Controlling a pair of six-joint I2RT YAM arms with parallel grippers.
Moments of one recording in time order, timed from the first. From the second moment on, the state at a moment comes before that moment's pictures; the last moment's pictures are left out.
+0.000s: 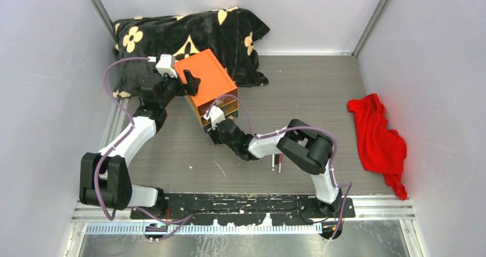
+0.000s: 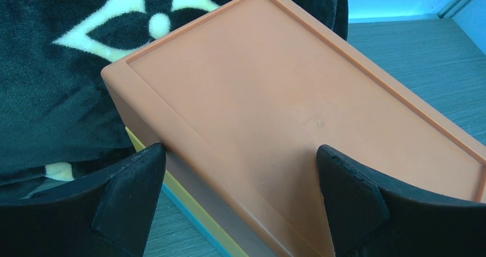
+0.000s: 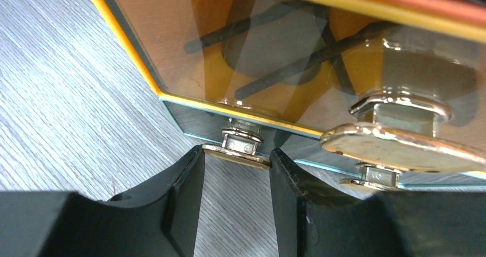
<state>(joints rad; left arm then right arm) -0.15 1.36 0.87 0.32 0.20 -0.16 1.01 2.00 1.03 0.58 0.29 0.04</state>
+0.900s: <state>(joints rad) -0.15 1.36 0.87 0.33 0.20 -0.16 1.08 1.88 0.79 0.71 0.32 0.10</state>
